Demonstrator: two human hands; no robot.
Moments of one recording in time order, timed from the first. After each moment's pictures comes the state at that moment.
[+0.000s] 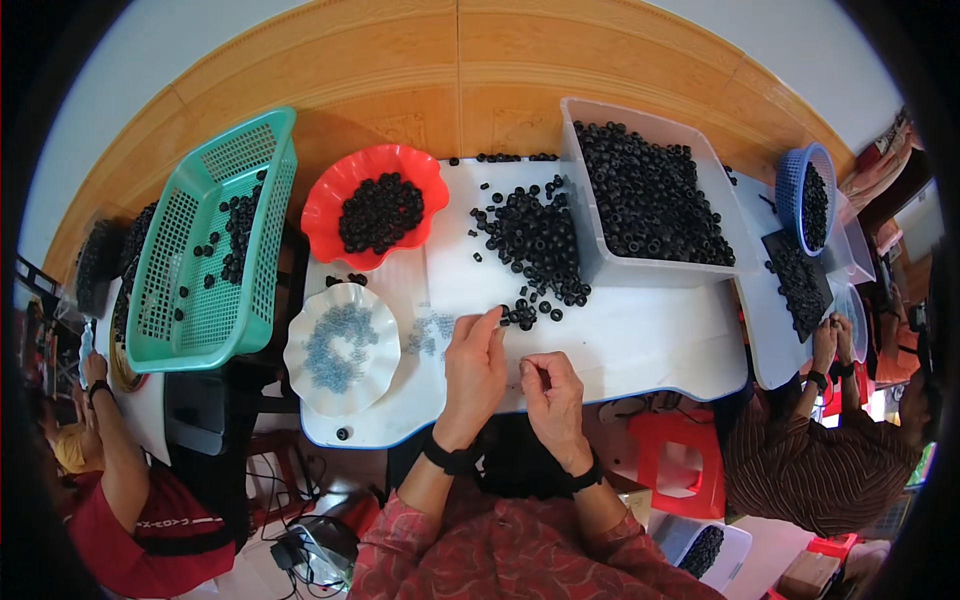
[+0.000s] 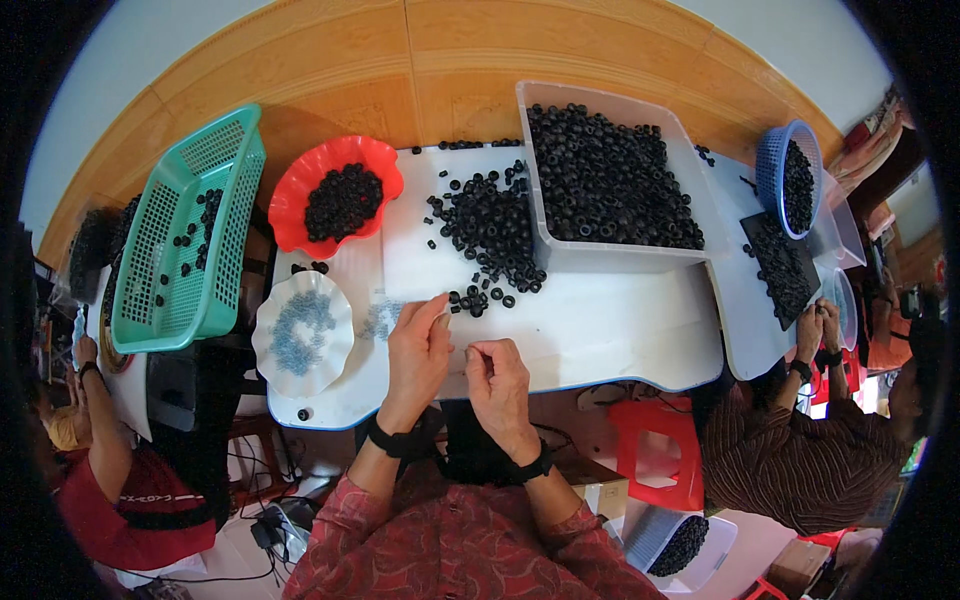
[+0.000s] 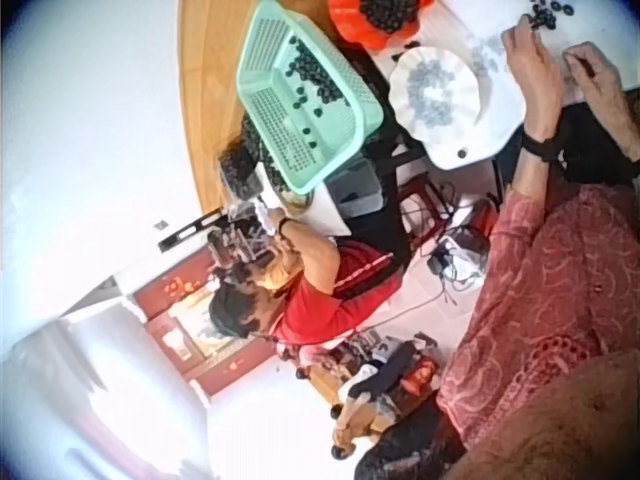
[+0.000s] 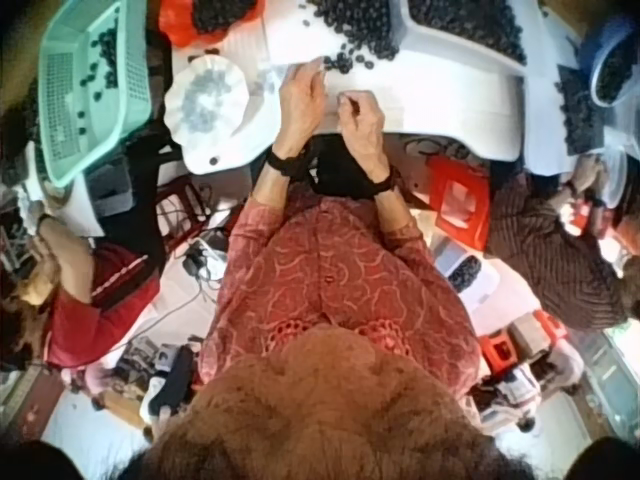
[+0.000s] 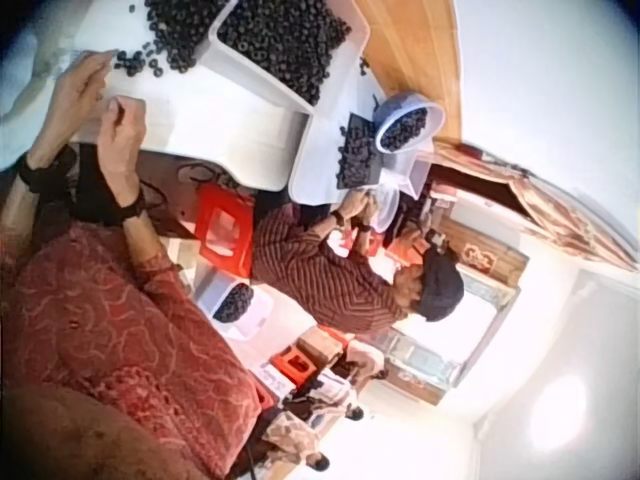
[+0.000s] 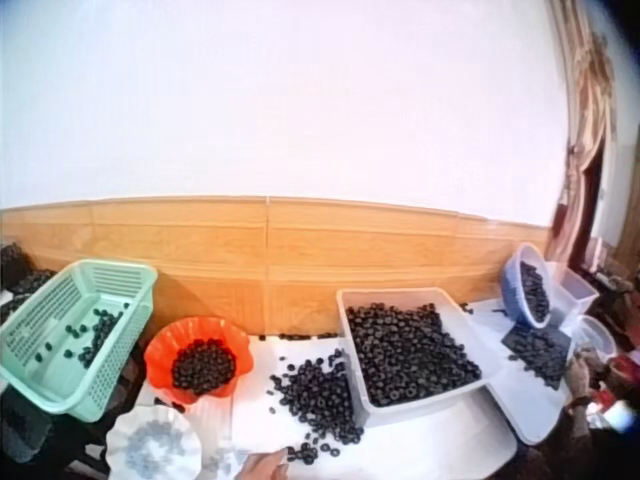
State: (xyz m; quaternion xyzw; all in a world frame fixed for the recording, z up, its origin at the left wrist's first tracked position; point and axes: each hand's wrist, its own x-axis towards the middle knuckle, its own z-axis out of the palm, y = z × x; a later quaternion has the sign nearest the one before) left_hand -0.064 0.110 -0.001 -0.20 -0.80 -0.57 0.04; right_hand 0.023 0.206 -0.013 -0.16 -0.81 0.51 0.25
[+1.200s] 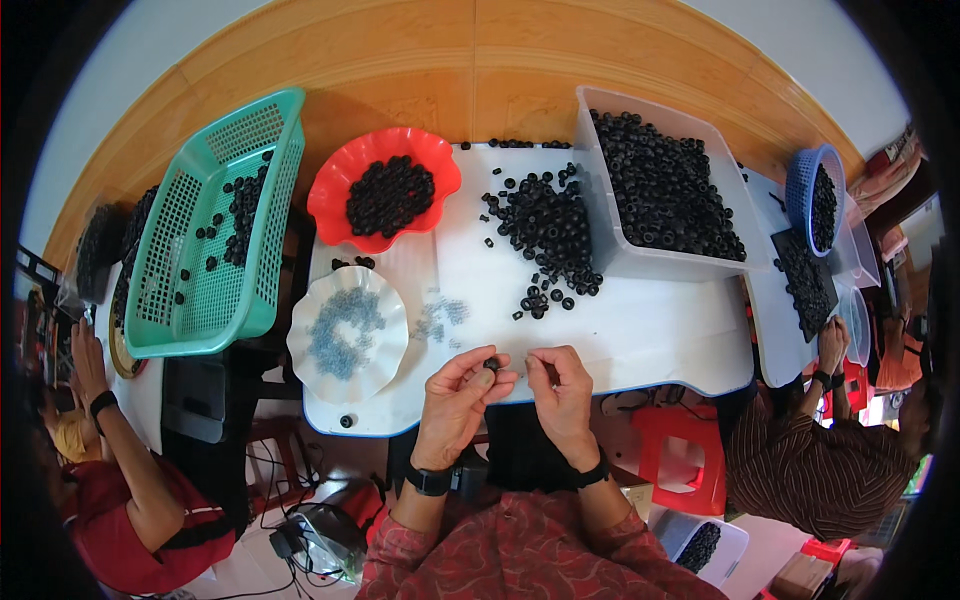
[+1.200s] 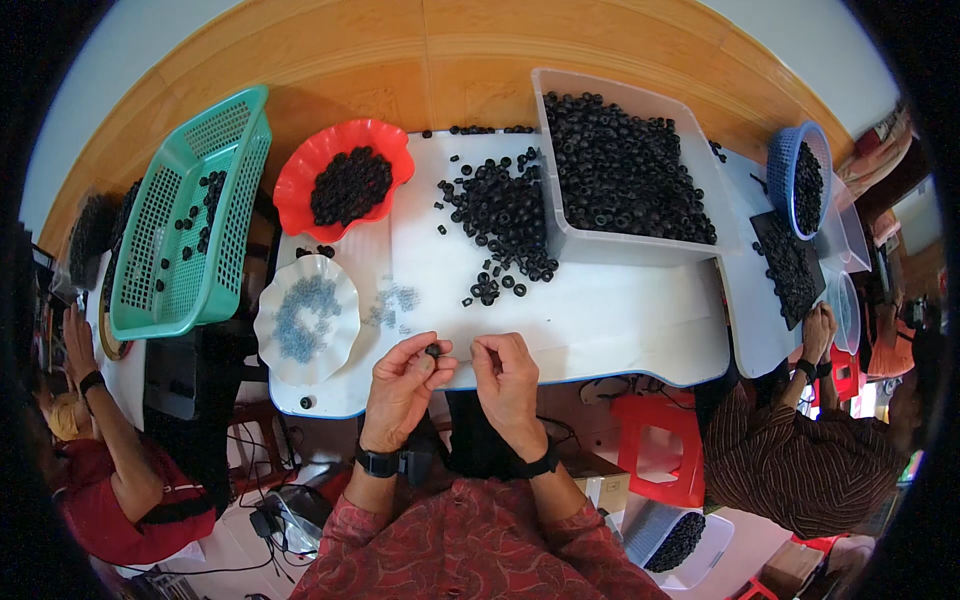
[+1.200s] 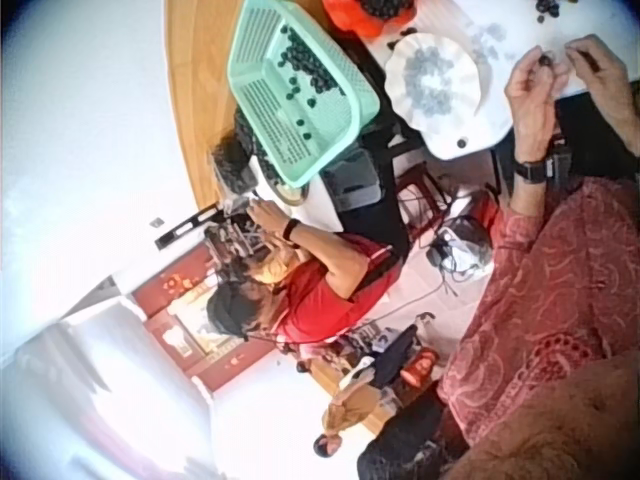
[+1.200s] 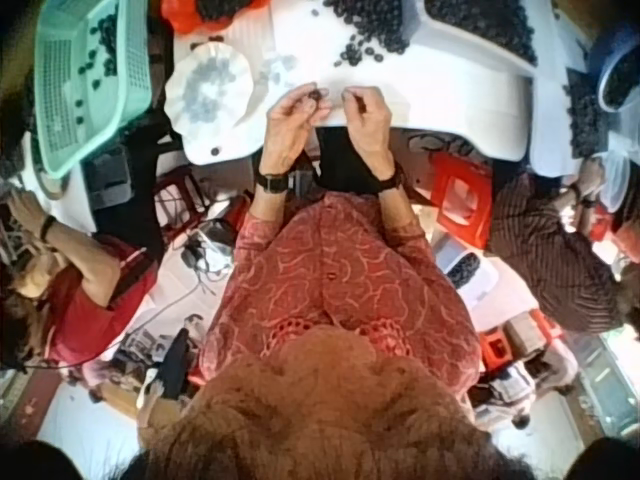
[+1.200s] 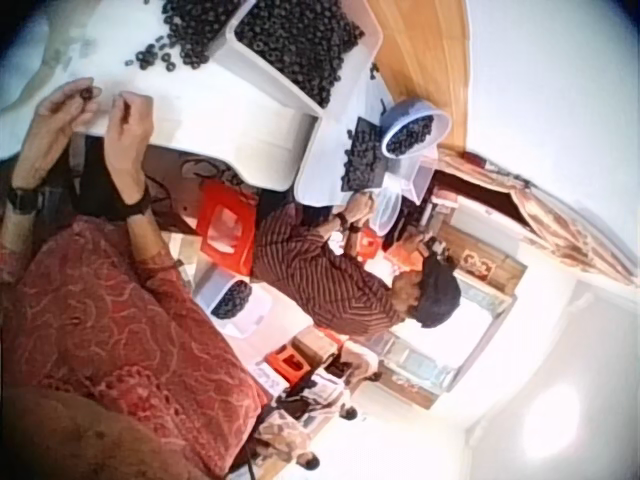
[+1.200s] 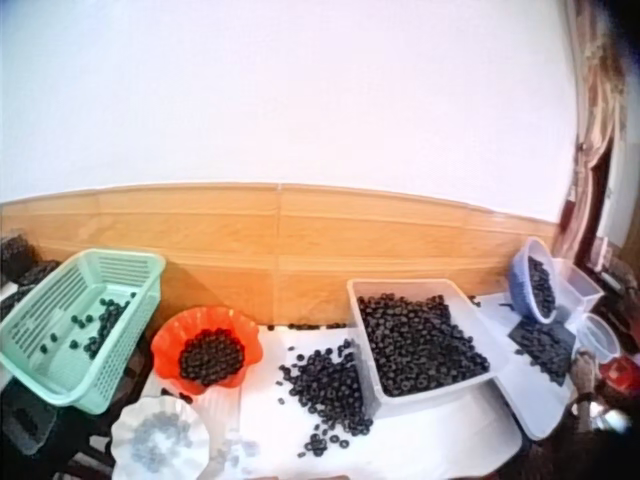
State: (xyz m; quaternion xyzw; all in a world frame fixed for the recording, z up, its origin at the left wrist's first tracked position) left_hand -0.027 0.055 -0.019 -0.01 -0.34 -0.89 -0.29; right_hand 0.026 0.200 -0.016 -0.15 -0.80 0.53 0.25
